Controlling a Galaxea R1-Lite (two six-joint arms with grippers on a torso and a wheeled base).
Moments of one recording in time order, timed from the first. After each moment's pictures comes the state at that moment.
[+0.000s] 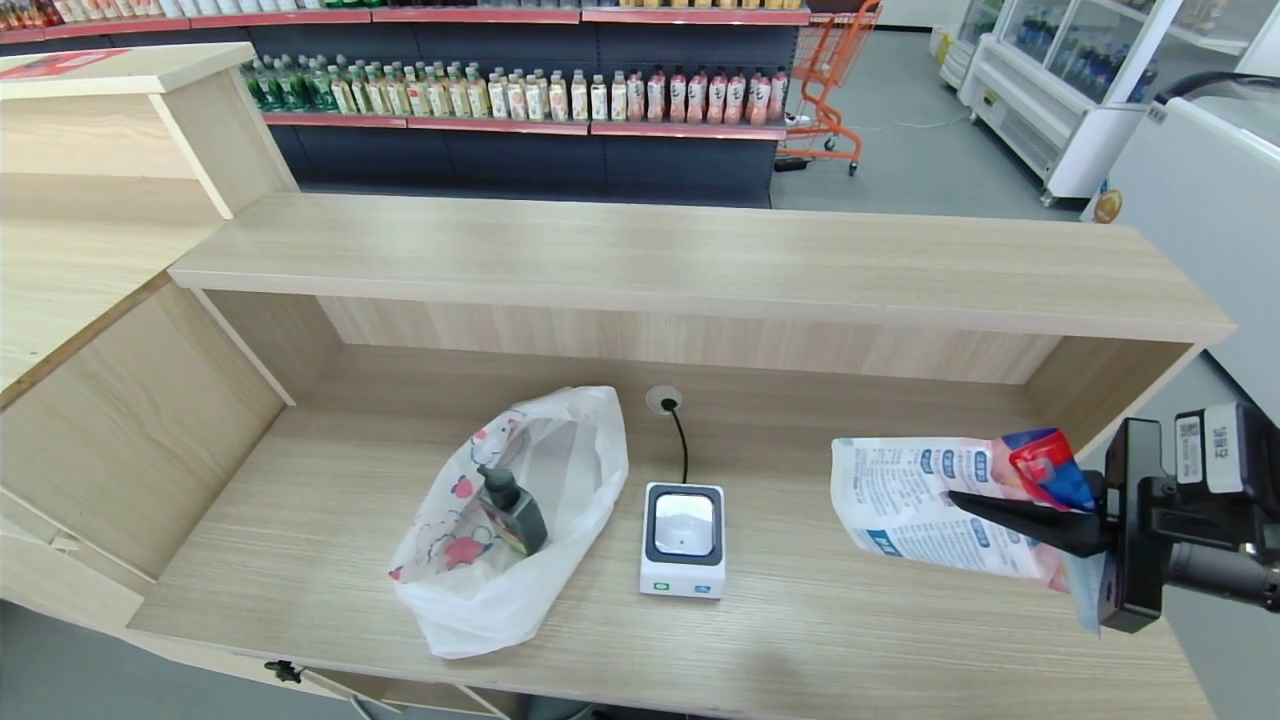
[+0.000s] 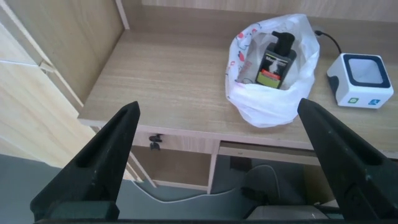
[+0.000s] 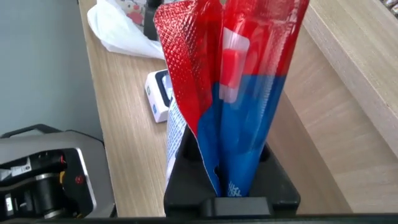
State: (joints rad) left arm 0.00 0.00 0.00 0.00 0.00 0.00; right arm 0.14 1.31 -0.46 -0.60 0.79 -0.80
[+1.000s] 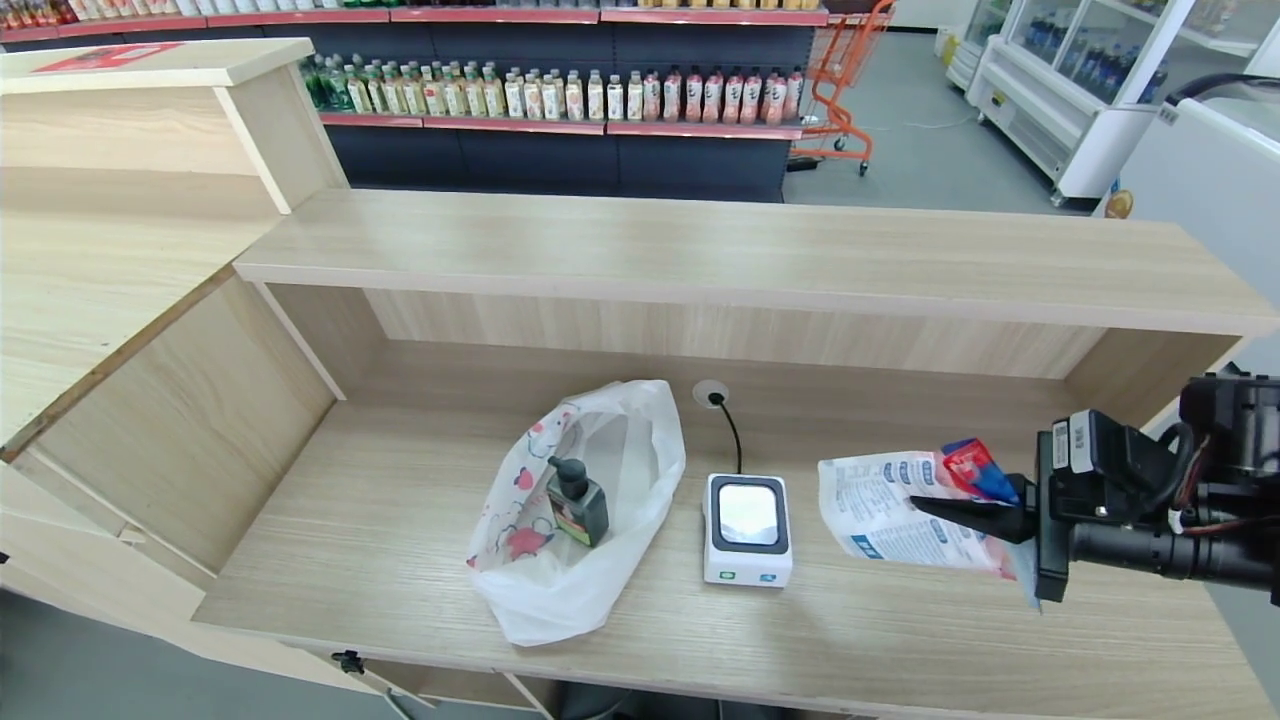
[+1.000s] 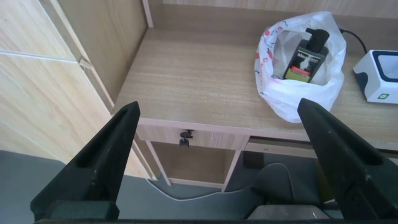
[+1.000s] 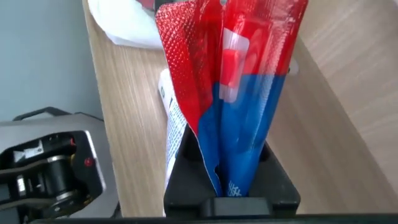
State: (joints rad) left arm 0.00 0.00 0.00 0.00 0.00 0.00; right arm 0.04 1.60 -0.51 -0.67 0.88 -0.89
